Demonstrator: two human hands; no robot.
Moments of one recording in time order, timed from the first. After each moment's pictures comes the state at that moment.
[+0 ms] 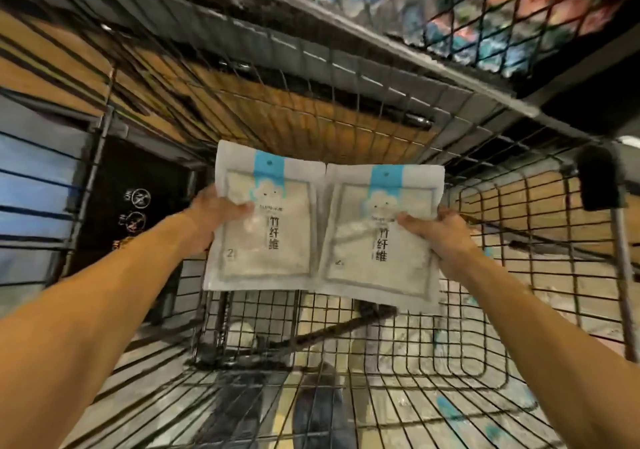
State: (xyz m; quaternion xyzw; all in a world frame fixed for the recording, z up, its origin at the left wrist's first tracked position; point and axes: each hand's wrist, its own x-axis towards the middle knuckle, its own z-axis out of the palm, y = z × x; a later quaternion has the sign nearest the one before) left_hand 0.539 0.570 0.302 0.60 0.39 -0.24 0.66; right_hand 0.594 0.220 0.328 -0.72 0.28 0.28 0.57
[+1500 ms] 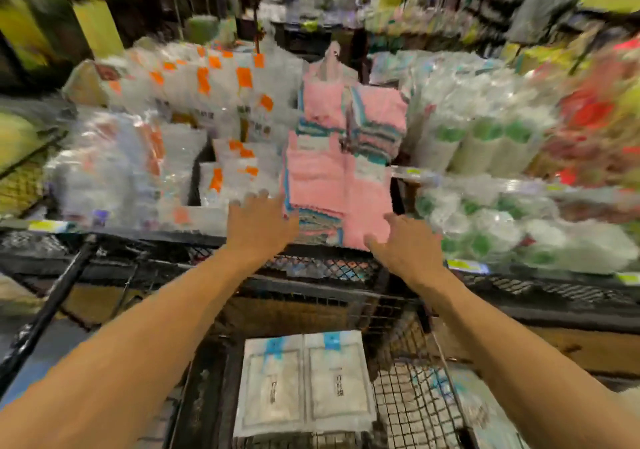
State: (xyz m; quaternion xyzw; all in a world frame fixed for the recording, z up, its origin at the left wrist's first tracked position) left_hand 0.622 0.487 0.762 1.00 0.04 0.05 0.01; right_hand 0.625 0.242 0.751 -1.00 0.00 0.00 0.09
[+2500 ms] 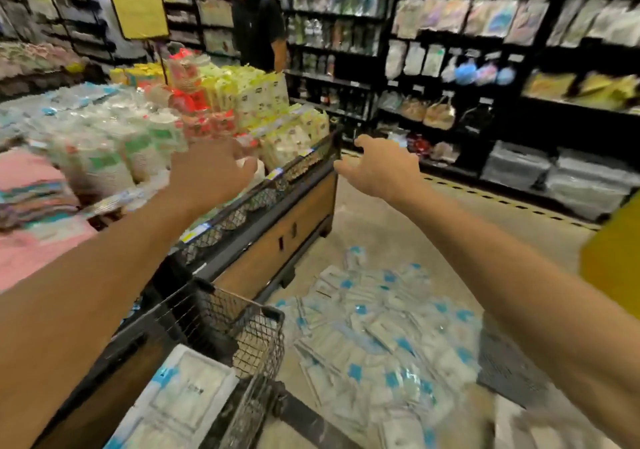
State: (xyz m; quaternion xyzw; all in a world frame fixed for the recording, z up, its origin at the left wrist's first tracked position) left_hand 0.429 0.217 0.967 0.89 -0.44 0.05 0.13; right_hand 0.220 0.062 0.972 -0.88 0.45 -0.14 0.05
